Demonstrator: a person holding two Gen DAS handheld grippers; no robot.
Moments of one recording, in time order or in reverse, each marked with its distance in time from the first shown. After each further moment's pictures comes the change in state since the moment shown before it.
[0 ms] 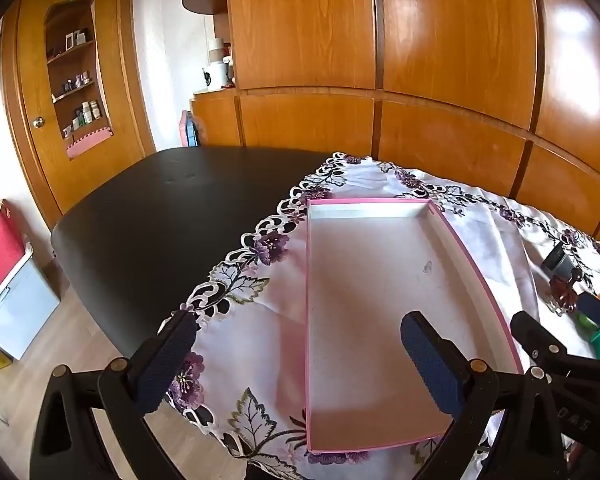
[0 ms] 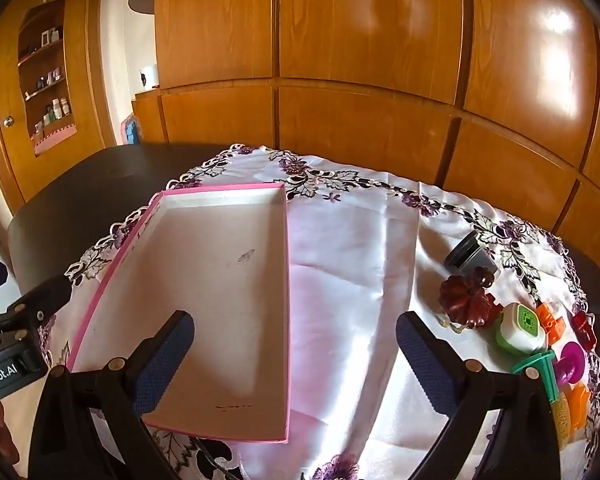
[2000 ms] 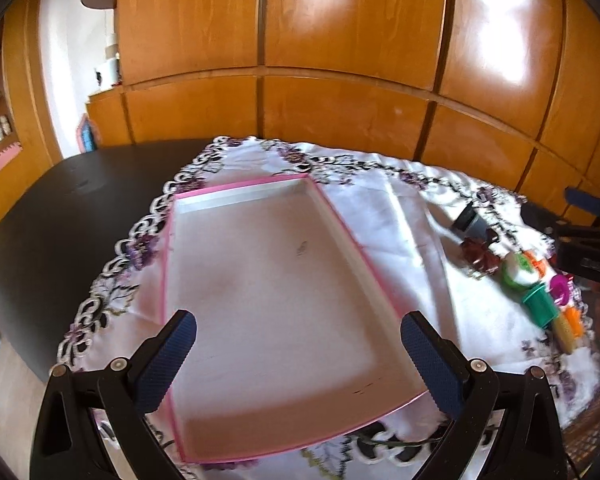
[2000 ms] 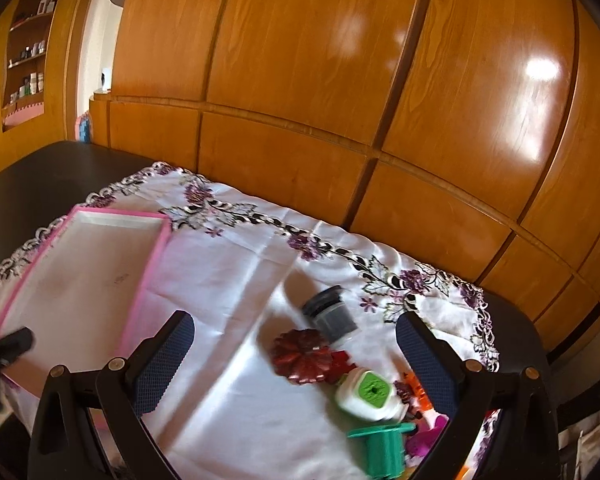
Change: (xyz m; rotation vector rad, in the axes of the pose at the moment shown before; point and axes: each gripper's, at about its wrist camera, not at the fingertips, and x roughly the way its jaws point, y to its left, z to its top) left arm 0.008 -0.074 0.008 0.146 0.090 -0.333; right arm -0.024 -0.125 0.043 -0.117 -0.026 -0.223
